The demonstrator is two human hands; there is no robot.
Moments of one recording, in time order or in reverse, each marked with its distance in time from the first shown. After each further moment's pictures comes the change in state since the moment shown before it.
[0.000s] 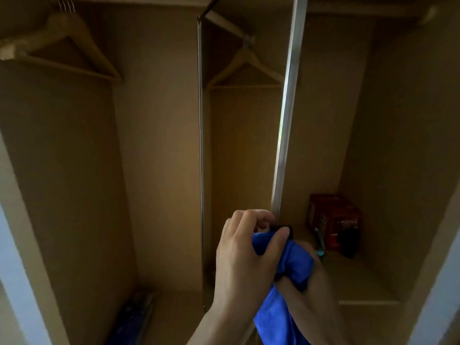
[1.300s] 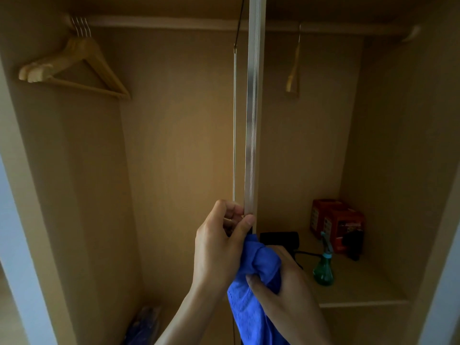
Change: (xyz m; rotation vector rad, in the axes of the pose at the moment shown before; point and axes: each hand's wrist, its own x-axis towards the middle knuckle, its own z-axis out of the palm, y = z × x) left_hand 0.027 -0.036 -0.062 -0.144 0.008 -0.146; right_hand -0.031 -0.039 0.056 -0.101 0.019 -0.312
